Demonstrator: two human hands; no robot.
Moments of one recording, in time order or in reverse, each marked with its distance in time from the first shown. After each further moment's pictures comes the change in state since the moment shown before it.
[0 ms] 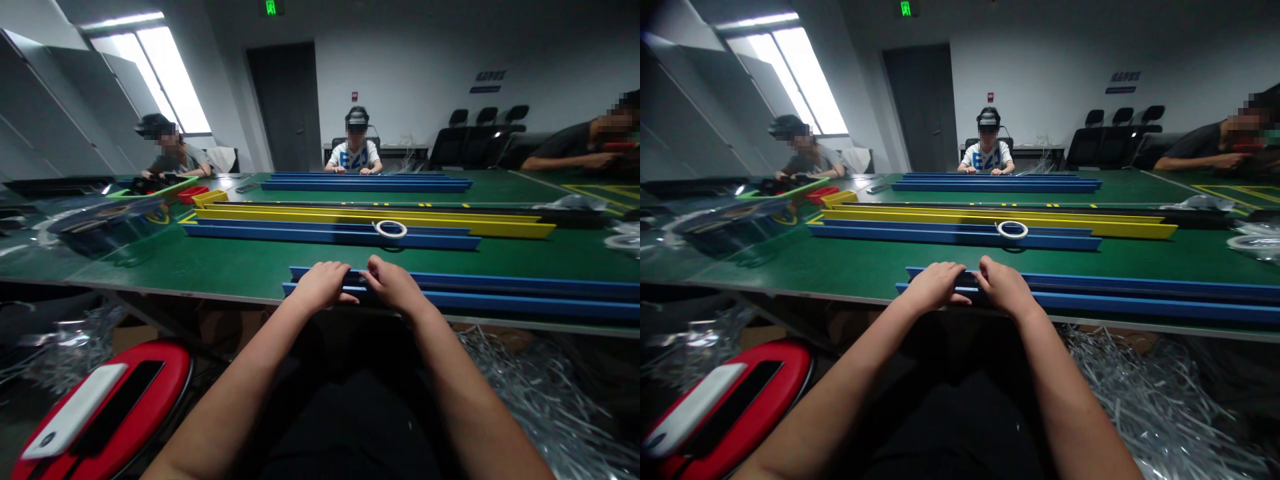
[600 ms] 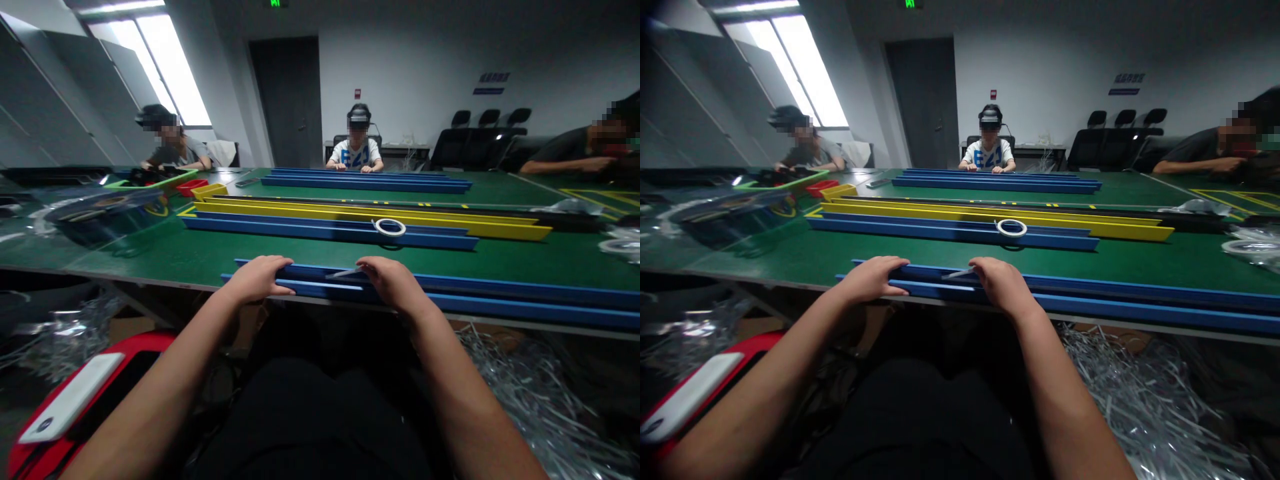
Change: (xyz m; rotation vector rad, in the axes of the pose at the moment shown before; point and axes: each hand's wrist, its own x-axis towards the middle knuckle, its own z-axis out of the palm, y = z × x) left_hand -0.085 -0.106 -0.028 -0.052 -0.092 -0.154; right_hand -0.004 0.000 -0.001 0.174 0.077 -0.180
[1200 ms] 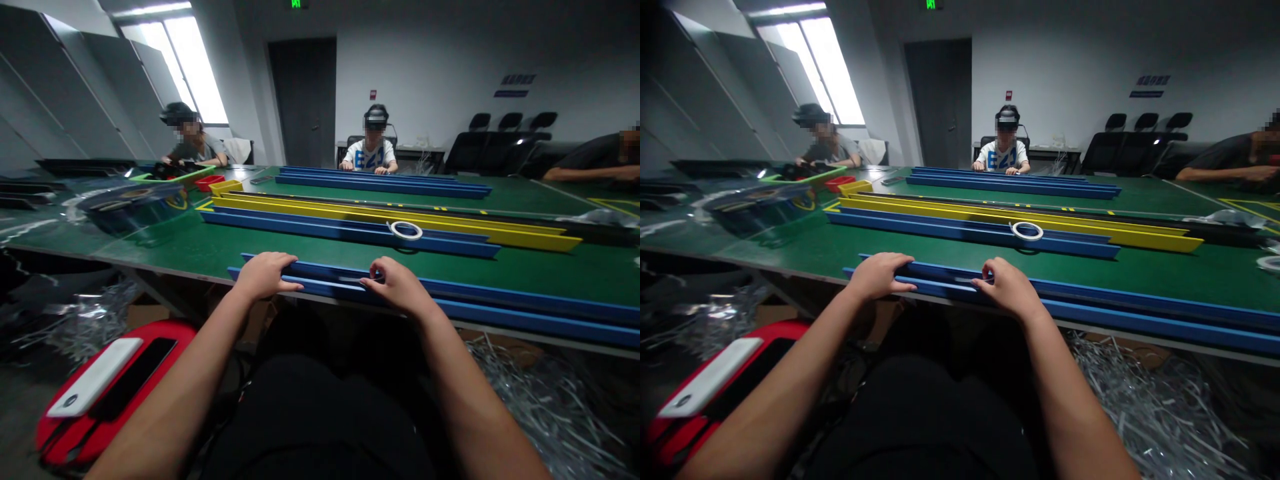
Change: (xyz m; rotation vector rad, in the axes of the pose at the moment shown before) left_hand -0.016 -0.013 0.005 0.092 0.121 -0.103; right_hand 0.013 -0.010 0.010 -0.009 -0.080 0.073
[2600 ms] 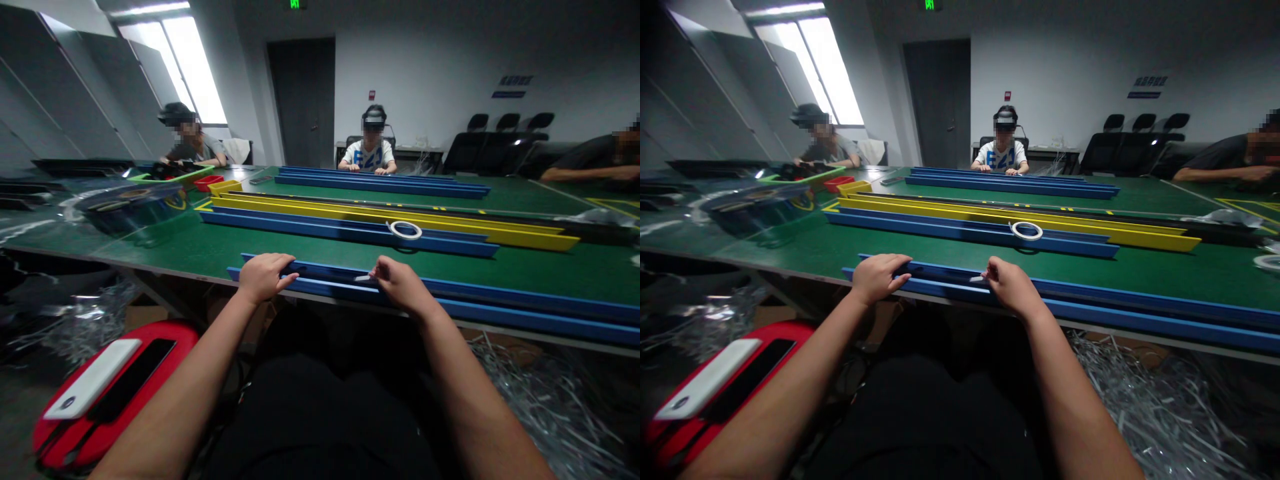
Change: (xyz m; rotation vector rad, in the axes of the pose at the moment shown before) left_hand -0.009 -0.008 0.023 0.067 0.307 0.076; right_hand -0.001 0.011 0.007 0.111 0.003 0.043
